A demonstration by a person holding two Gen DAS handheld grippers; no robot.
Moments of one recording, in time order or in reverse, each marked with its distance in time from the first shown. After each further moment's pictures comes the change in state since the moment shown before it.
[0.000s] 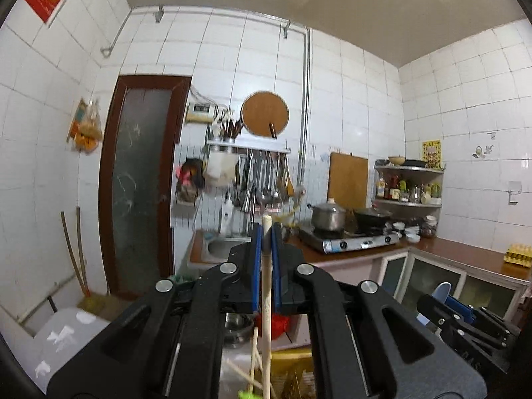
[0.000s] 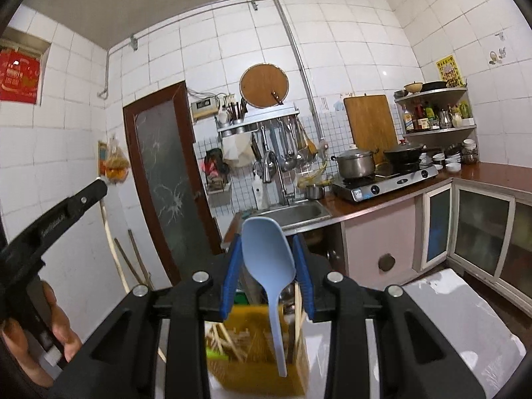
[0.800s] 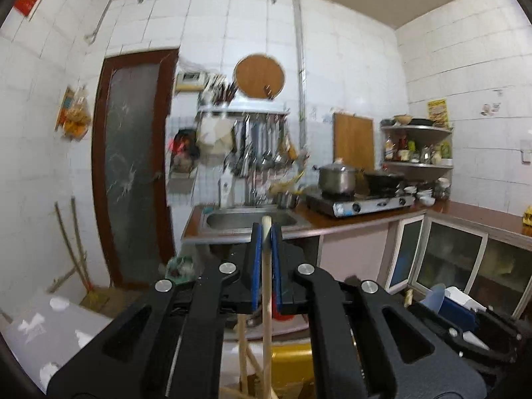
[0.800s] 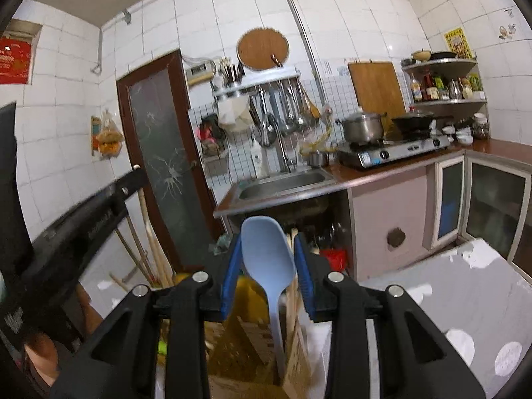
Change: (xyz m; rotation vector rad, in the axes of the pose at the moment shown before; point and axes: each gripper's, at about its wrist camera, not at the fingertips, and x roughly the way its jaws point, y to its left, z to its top) left arm 0.107 -0.005 -0.106 0.055 0.142 0.021; right arm 0.095 -0.024 -0.082 -0.004 0.130 0.003
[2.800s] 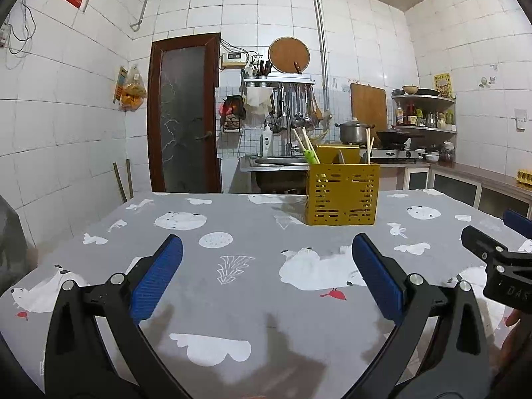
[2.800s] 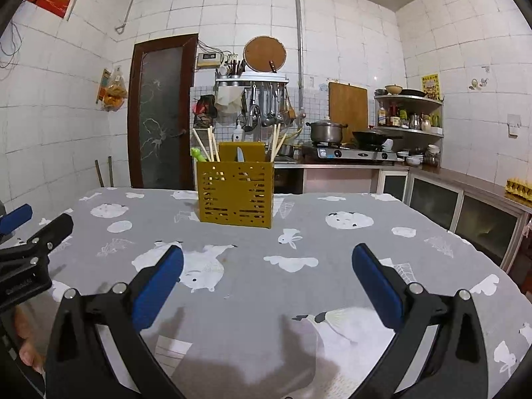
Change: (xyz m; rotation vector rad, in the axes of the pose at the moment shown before) left arm -0.347 0.069 -0.172 0.030 0.083 0.119; right arm -0.289 0.043 -0.178 -0.204 -0.024 -0.183
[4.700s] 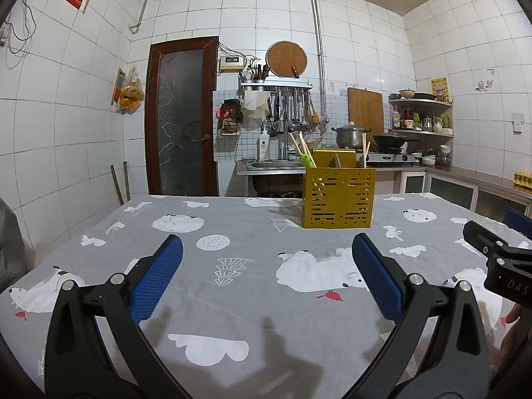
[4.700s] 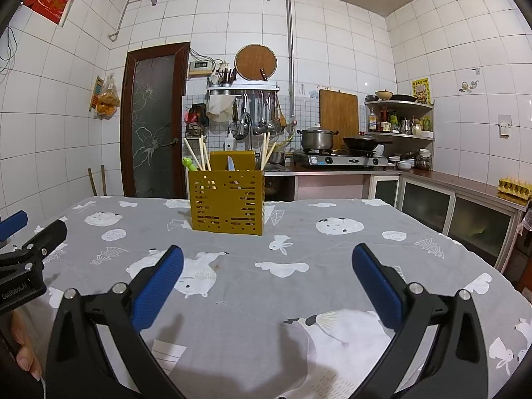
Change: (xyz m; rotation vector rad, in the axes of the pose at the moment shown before) left arm -0.004 0.000 0.001 -0.007 -0.015 -0.015; right arm -0.008 -0.003 0.002 0.014 -0.029 -0.026
